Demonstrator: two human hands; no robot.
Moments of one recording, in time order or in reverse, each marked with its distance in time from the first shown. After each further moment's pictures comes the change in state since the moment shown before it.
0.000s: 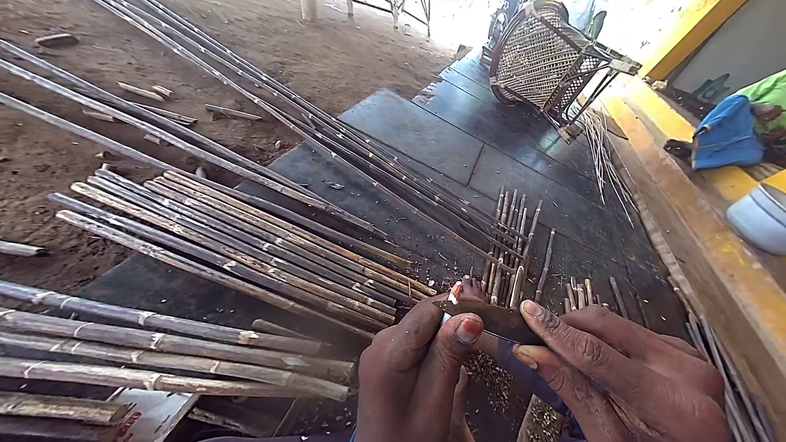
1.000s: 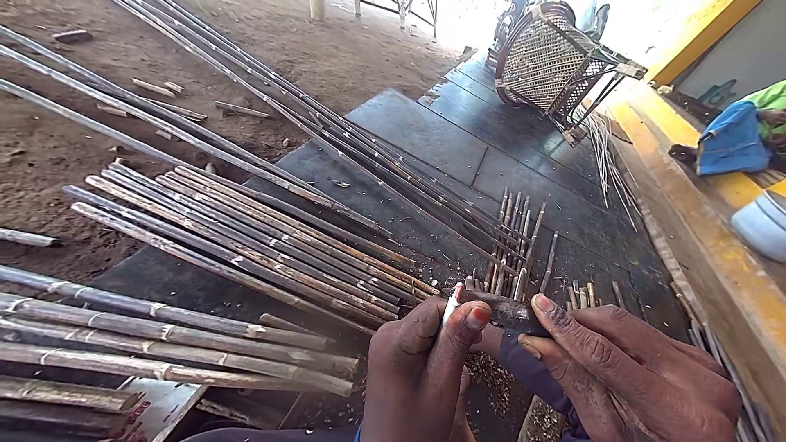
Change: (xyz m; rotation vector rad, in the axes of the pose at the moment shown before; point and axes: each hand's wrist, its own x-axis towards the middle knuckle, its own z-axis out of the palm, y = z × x) left_hand 0.002 0.004 -0.001 0.101 0.069 -0.070; right_hand 0.001 -0.004 0.005 -0.147 0.069 -0.027
